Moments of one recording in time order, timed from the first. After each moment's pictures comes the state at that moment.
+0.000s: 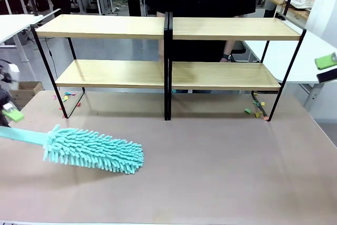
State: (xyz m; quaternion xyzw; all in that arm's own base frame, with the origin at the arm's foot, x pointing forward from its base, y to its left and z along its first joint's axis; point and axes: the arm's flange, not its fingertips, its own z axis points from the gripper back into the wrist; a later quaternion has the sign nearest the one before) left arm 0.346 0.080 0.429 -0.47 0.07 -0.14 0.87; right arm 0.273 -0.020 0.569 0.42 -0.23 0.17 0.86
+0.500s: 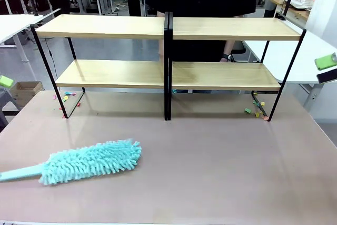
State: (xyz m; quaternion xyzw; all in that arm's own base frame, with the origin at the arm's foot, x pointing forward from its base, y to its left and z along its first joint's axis) left arm 0.321 0.103 0.507 -0.37 -0.13 0.01 0.92; right arm 0.273 -0.021 0.569 0.42 -0.23 0.17 0.86
